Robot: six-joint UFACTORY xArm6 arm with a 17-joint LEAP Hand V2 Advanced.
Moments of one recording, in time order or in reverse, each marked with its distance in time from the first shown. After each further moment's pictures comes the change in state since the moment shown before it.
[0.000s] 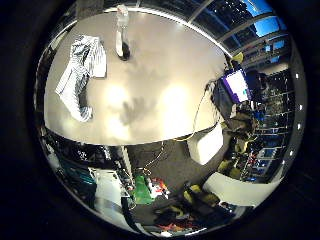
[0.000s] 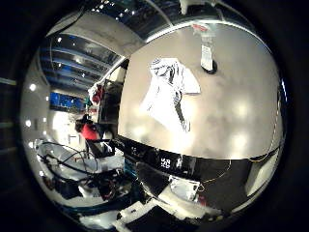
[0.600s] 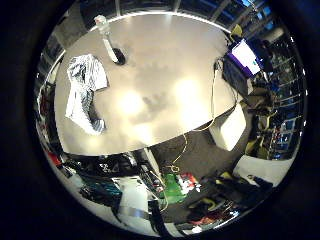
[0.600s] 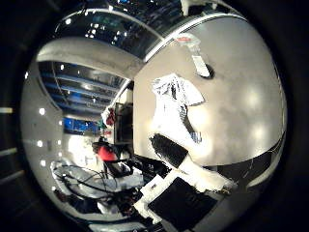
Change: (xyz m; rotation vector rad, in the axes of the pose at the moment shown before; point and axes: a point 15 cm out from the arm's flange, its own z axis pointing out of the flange) arm 0.044 -0.008 0.009 0.153 -0.249 0.328
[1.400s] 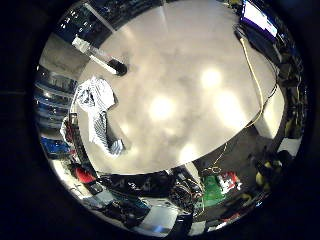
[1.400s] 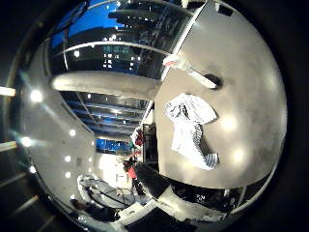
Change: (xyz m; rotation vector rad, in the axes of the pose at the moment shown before) arm 0.065 -0.022 0.063 0.090 -0.339 0.175
